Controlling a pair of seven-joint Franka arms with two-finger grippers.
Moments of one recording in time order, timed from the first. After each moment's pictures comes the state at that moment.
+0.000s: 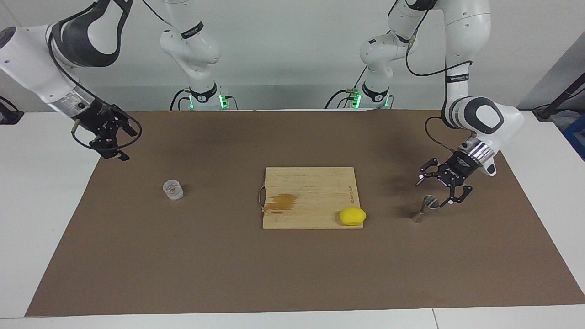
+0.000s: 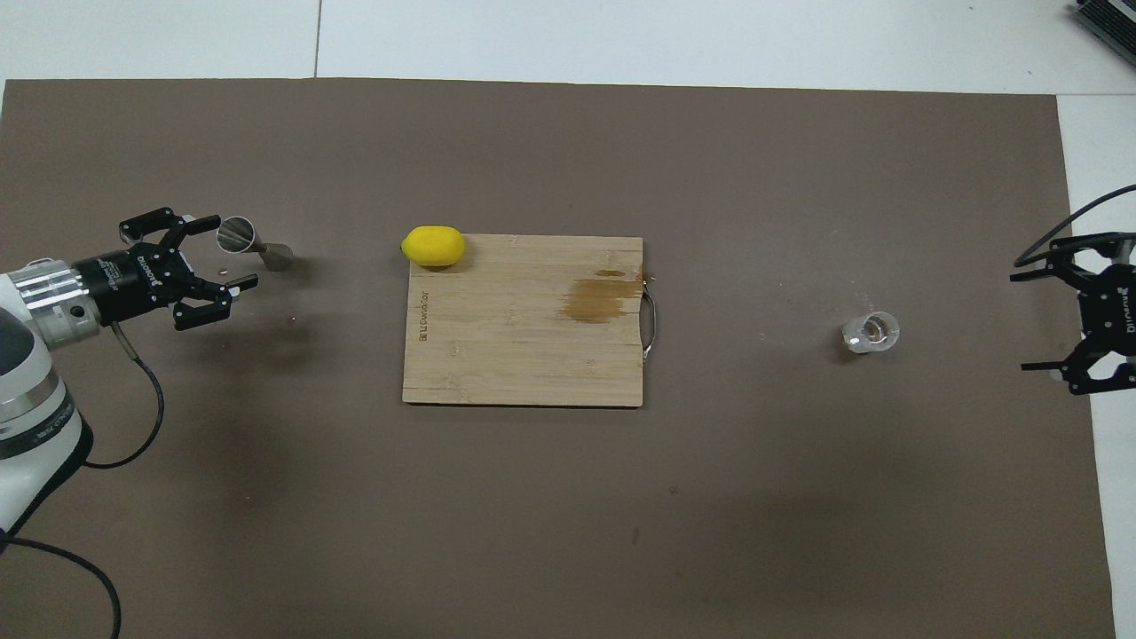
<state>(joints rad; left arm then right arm) 0.29 0.22 -0.12 -2.10 -1.28 2.25 -1.05 -0.38 0.00 0.09 -1.89 0.36 1.78 1.15</state>
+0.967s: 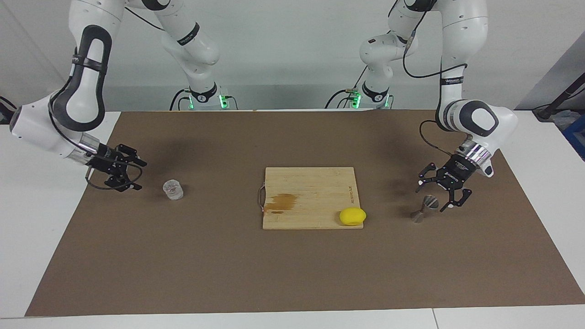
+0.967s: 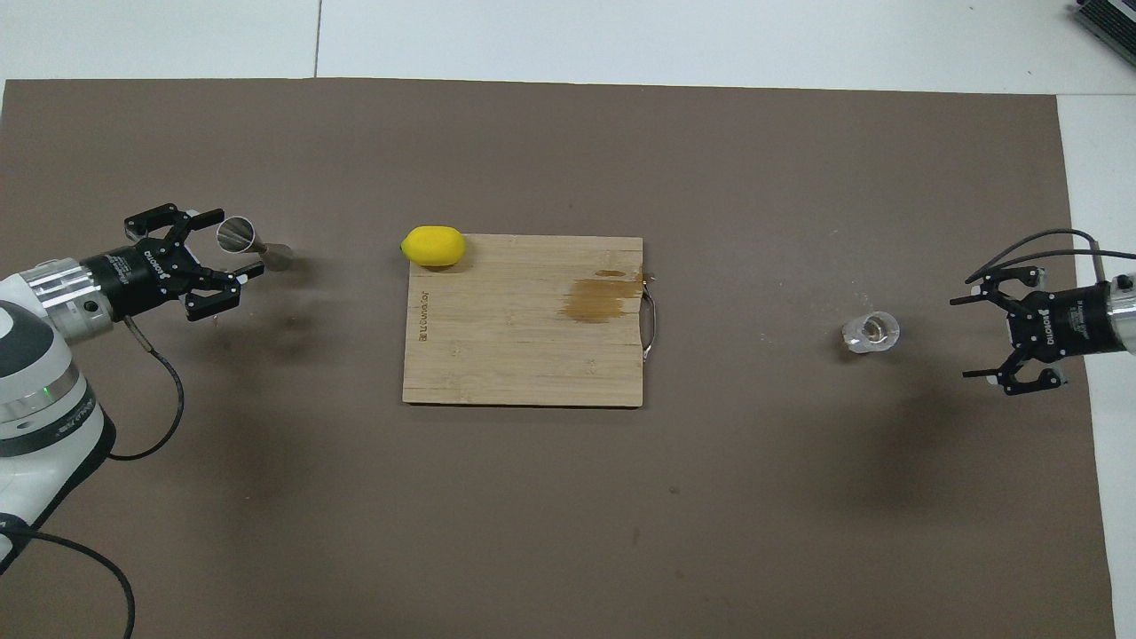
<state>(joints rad) 0.26 0.23 -0.12 -2.10 -1.35 2.32 -1.05 -0.48 0.24 0.09 -1.95 0.50 1.89 0.86</state>
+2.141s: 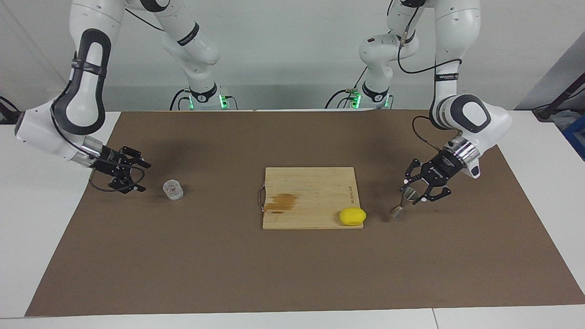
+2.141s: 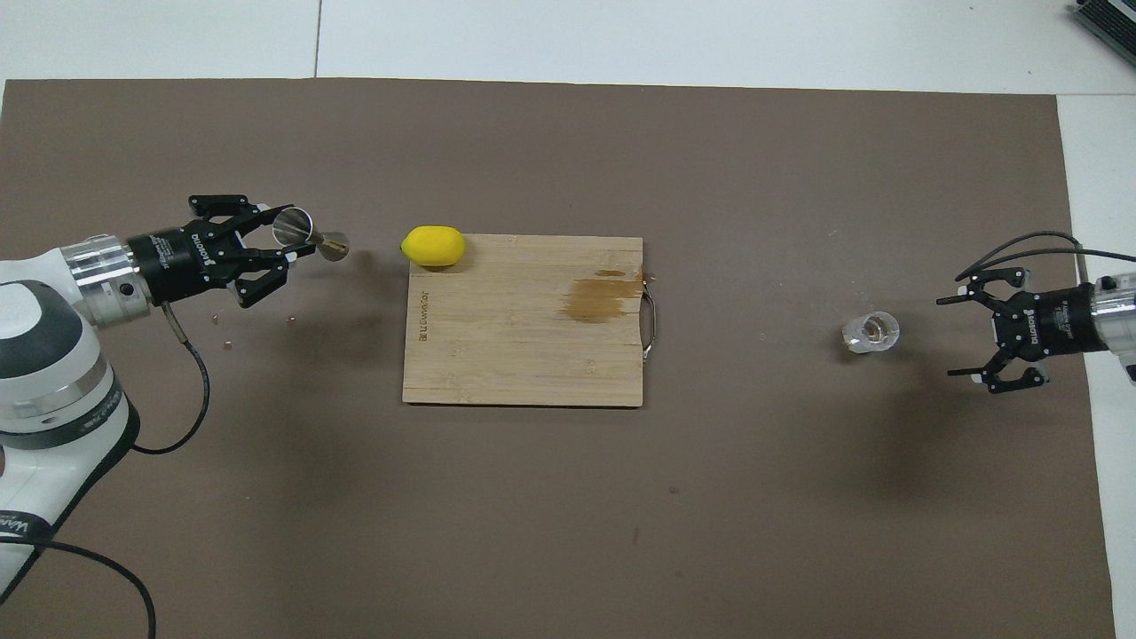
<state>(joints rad) 0.15 0.16 -0.14 -2.07 -1.35 2.22 -1.15 -0.49 0.30 0.09 -1.93 0.55 1.88 0.85</state>
